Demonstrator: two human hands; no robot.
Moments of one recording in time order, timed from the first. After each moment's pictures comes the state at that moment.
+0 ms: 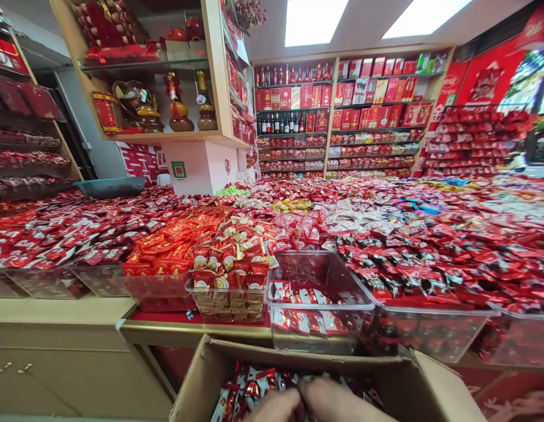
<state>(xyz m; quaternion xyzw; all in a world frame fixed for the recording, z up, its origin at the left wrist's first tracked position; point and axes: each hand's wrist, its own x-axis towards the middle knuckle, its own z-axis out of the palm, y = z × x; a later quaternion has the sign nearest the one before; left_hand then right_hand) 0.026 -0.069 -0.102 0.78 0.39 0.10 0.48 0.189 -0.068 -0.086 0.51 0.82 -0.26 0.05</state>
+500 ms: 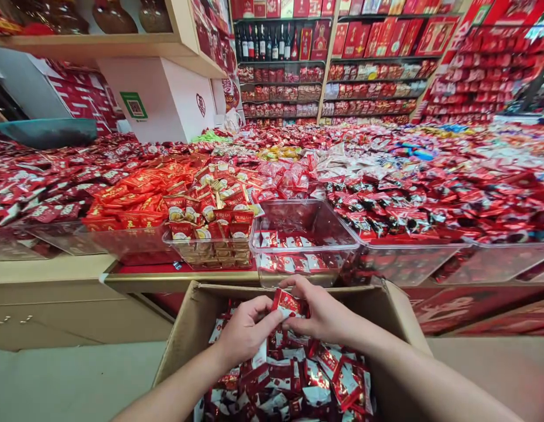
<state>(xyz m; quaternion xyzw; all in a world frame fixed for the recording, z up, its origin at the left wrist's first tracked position) 0.033 -0.076 -0.039 0.65 0.37 0.30 0.59 0.215 -0.088 -0.016 0.41 0.74 -0.43 -0.30</state>
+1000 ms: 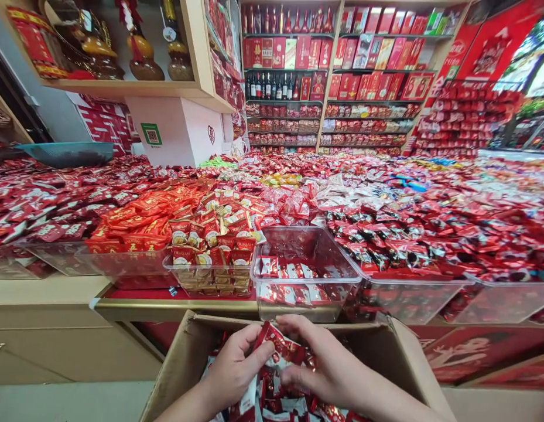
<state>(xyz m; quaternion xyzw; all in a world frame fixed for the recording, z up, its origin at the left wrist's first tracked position) 0.022 -0.074 -0.035 0.64 0.37 0.34 0.58 0.213 -0.096 -0.008 0.39 0.79 -0.35 -0.32</state>
